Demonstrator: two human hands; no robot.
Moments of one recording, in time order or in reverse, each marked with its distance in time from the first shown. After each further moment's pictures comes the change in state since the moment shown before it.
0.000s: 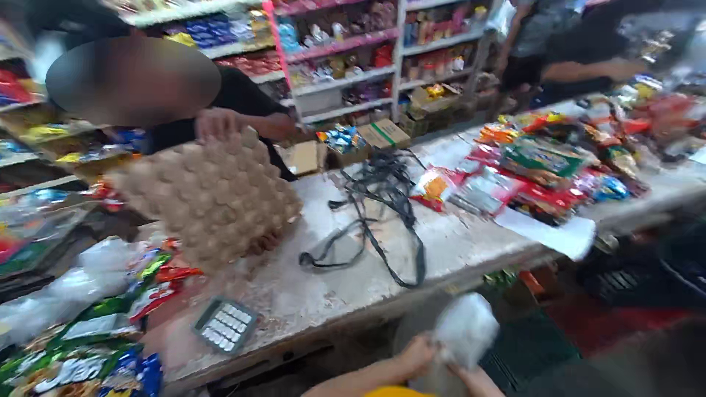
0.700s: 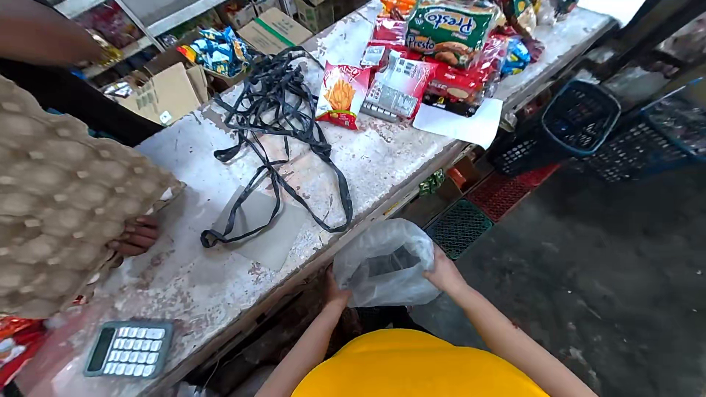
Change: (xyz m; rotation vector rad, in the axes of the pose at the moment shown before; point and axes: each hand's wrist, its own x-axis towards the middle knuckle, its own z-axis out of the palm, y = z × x) left_hand 0.003 -0.066 -0.041 0.430 0.411 -0.298; right_hand 0.039 -0.006 -0.071 -0.704 0.216 -0.079
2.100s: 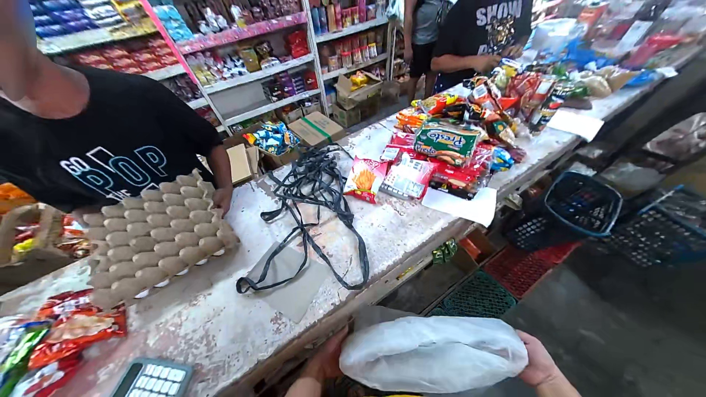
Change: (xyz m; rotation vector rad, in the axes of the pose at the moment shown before) left_hand 0.008 -0.013 -0.043 -0.942 -0.730 -0.167; right_hand -0.038 0.079 -0.064 1.634 -0.061 0.113
